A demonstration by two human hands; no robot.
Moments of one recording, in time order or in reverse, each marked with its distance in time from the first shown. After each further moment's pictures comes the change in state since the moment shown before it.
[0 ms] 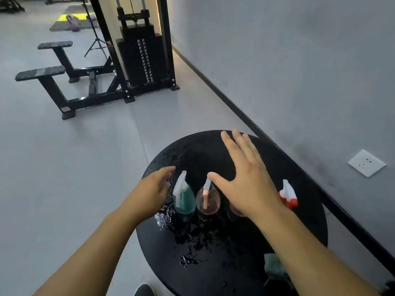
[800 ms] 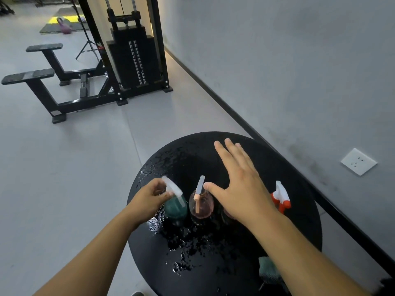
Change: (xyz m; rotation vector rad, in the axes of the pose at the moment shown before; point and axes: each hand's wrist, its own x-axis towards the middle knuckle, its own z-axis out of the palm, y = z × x) left_hand 0.018 -0.026 0.039 -0.584 -0.118 -0.213; right_hand 0.000 0.021 0.008 -0.022 -0.068 -0.006
